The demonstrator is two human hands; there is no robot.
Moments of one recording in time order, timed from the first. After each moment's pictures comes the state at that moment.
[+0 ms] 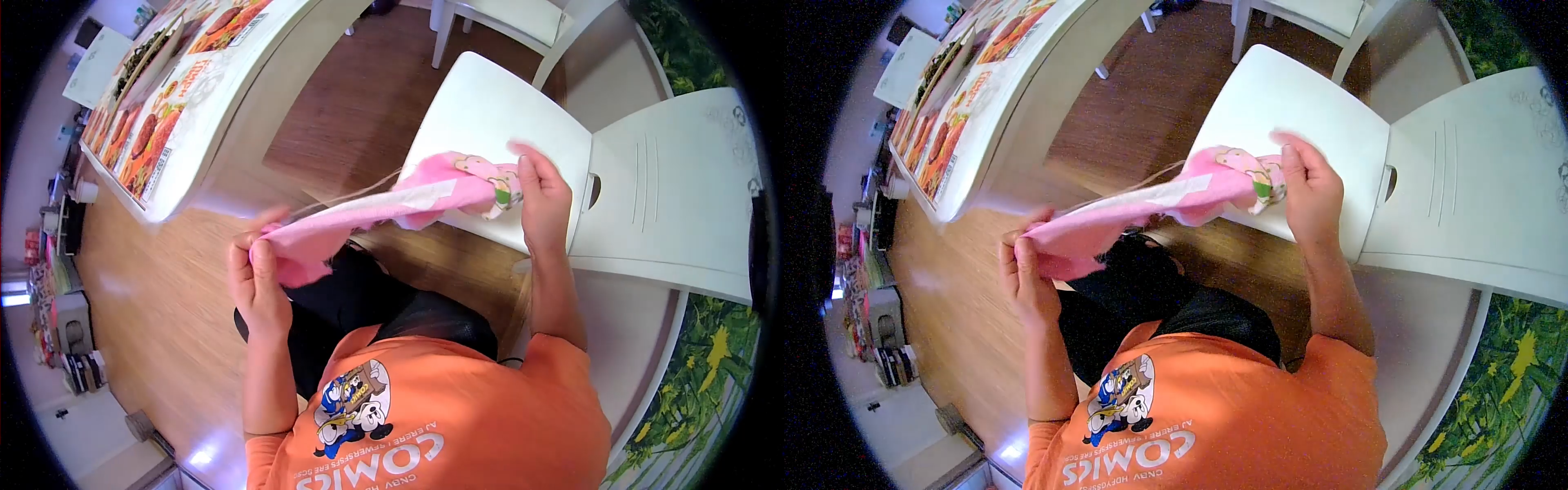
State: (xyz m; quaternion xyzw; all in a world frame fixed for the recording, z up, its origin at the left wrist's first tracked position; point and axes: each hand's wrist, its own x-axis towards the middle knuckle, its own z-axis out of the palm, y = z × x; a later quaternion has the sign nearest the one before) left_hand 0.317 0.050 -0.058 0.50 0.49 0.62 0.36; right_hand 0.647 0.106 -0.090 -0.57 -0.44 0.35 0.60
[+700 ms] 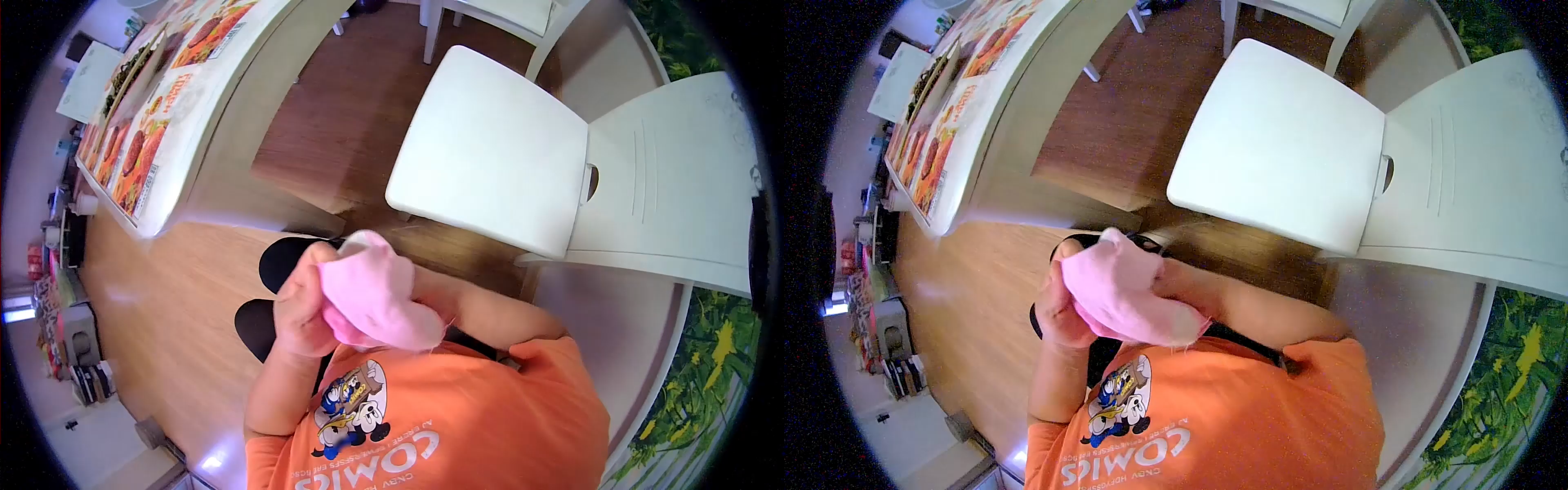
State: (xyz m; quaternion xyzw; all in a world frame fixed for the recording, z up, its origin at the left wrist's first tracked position) left_hand 0.356 0.035 -0.061 0.30 0.25 0.54 0.75; right_hand 0.529 0.052 -0.150 -0.13 -0.28 0.91 0.26
